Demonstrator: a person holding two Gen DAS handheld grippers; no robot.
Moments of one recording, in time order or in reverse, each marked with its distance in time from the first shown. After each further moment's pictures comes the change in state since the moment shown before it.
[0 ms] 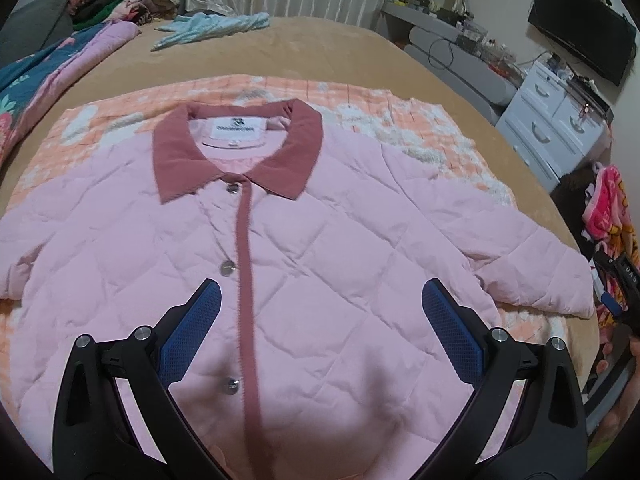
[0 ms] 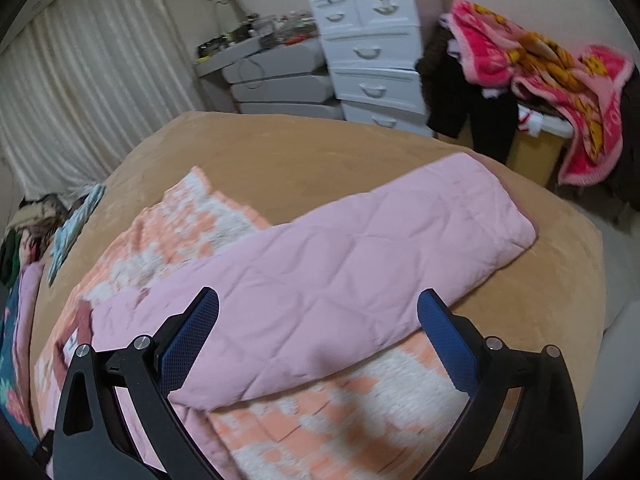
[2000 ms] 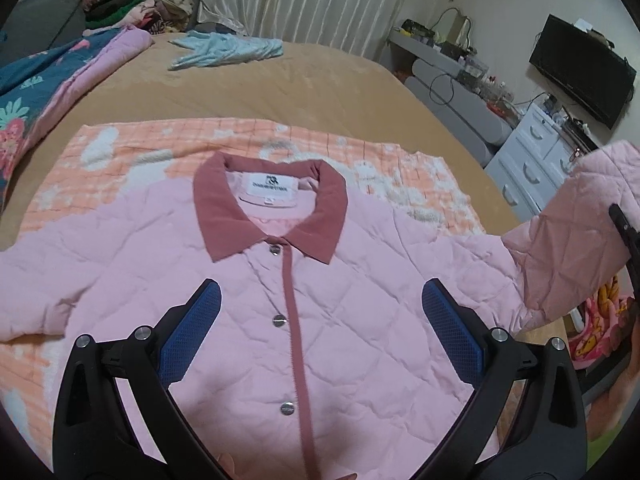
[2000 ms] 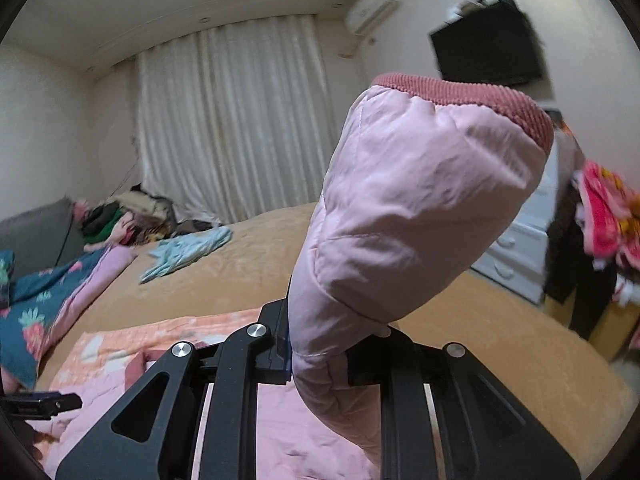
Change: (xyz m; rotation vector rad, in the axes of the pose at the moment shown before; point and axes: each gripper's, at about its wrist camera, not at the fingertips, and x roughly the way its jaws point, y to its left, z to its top) left arm -0.071 0.062 0.058 -0.071 -0.082 -0.053; right arm -0.125 0.154 0.031 -0.390 -0.398 0.411
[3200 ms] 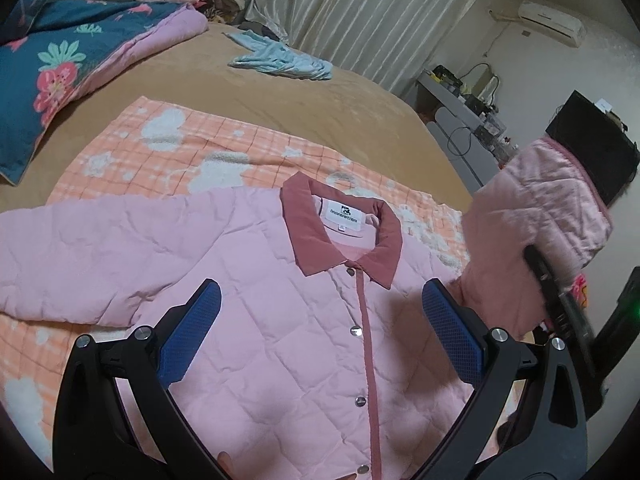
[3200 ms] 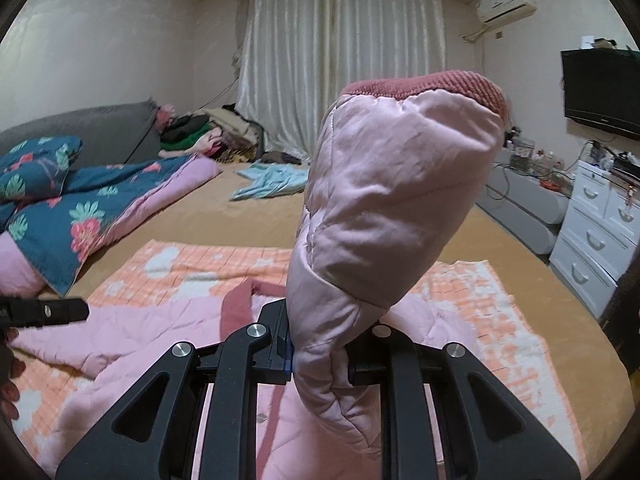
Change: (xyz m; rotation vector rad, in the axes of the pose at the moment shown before) left arm -0.056 0.140 0.000 -0.212 -0.070 -0.063; right arm 0.016 0.213 -0.071 -0.294 0.175 0.239
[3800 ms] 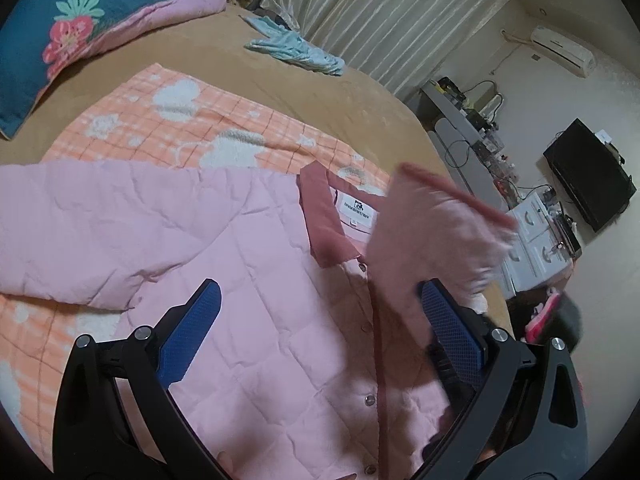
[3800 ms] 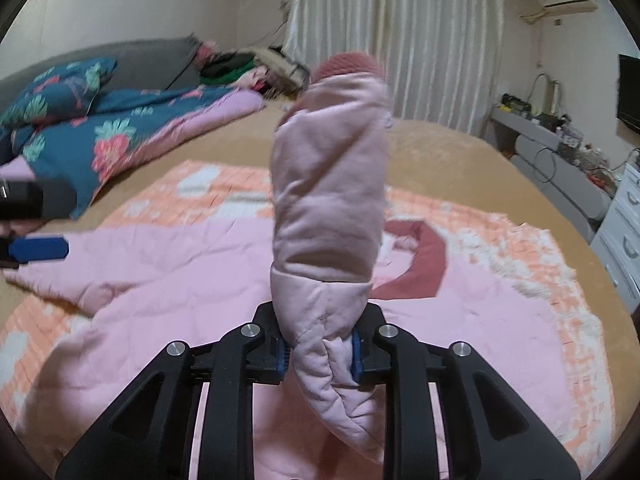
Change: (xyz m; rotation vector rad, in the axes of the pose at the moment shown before) left arm 0.014 0.047 -0.014 -0.101 0.013 -0.066; right arm 0.080 0.089 -0.070 -0.123 0.196 0.117
